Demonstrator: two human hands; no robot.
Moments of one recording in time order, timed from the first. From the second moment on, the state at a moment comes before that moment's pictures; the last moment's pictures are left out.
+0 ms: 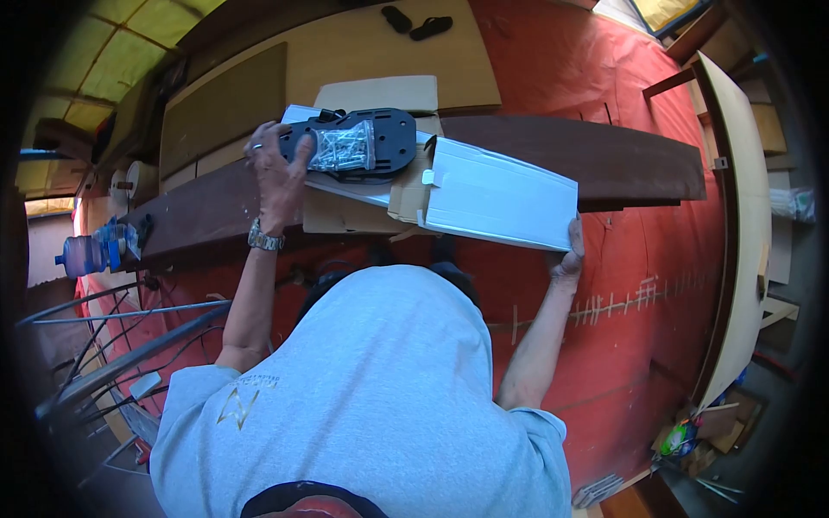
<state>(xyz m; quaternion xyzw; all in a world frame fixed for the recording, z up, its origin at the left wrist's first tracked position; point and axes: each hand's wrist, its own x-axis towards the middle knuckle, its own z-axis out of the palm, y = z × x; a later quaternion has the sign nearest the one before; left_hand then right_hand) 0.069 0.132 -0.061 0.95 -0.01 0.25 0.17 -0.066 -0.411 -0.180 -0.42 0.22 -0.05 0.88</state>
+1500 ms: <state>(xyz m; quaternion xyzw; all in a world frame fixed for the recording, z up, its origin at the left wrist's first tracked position) 0.031 0.091 -0.080 0.84 0.02 -0.01 0.55 -0.061 -0.376 -0.158 -0.47 0.21 -0.06 0.86</state>
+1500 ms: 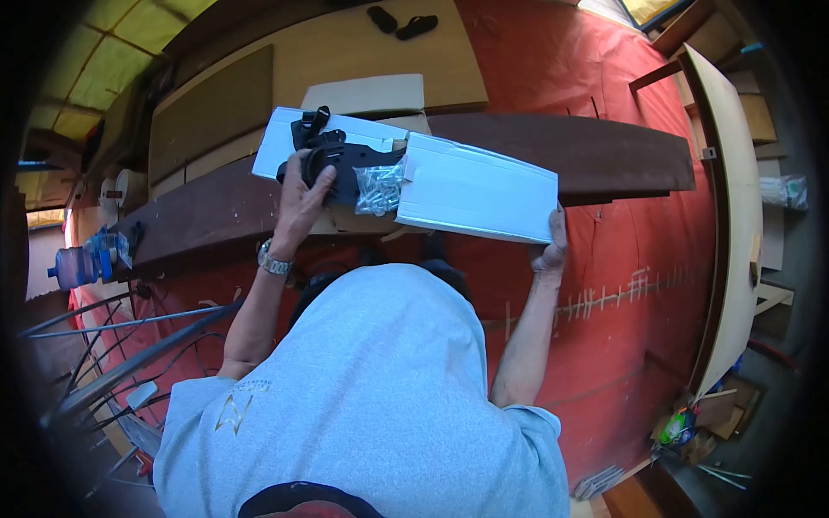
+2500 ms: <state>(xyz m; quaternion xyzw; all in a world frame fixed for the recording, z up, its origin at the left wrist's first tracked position) 0.016 0.035 -0.049 0.87 -0.19 -0.18 0.42 -0.075 -0.363 -0.201 -0.44 0.26 0.02 0.86</state>
